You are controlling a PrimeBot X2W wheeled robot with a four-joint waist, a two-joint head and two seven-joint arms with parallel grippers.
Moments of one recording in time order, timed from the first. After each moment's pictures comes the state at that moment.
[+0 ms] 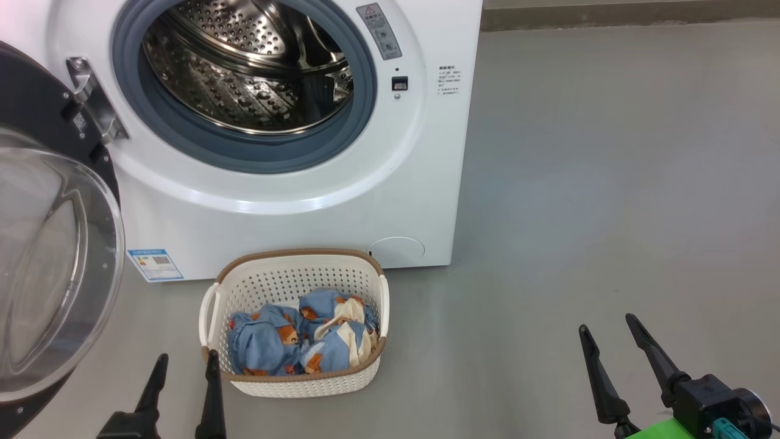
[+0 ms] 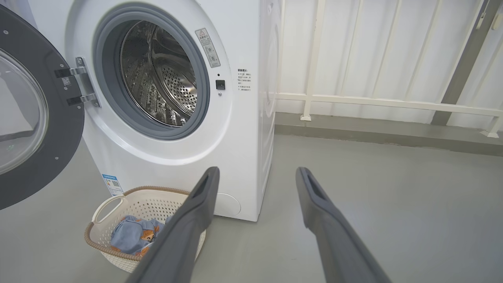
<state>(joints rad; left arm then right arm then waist) 0.04 0.10 -0.13 0.14 -0.23 0.05 -0.19 0.06 -0.06 -0.03 0.04 0.06 0.13 -0.25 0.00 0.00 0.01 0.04</state>
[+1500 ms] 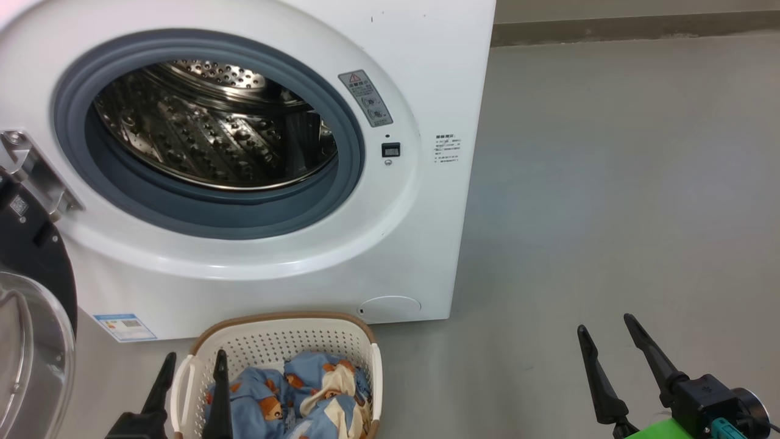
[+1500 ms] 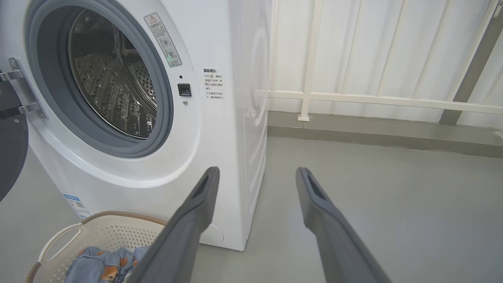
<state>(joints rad) 0.04 0.11 -0.16 0.14 -0.24 0.06 -0.21 0.06 -0.06 -0.02 0.05 0.06 0.13 -0.25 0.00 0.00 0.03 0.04</state>
